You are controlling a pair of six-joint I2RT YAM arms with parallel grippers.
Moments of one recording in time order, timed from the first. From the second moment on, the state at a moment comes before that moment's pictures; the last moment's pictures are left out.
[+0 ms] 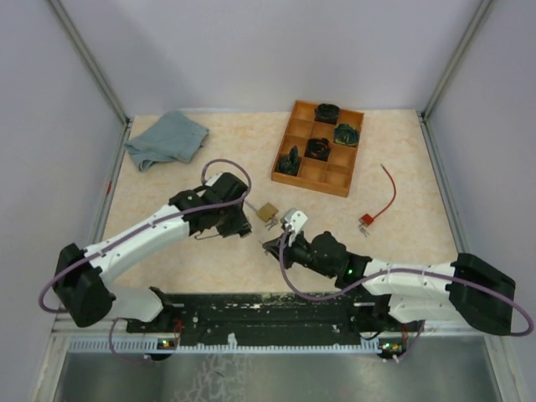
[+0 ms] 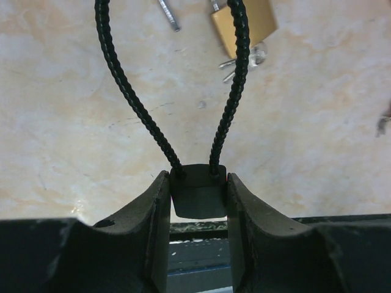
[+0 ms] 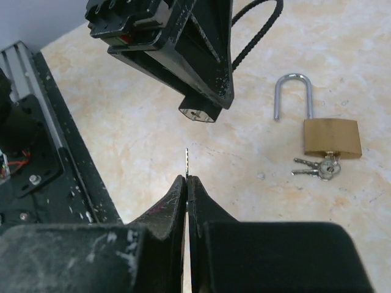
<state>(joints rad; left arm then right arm) -0.80 1.37 1.07 -0.79 -0.21 -1.10 1.12 1.09 0.35 0.56 0.10 0.20</state>
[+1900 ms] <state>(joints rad) -0.80 1.06 0.83 -0.38 -0.09 -1.11 1.10 1.24 0.36 0.84 0.20 0.62</state>
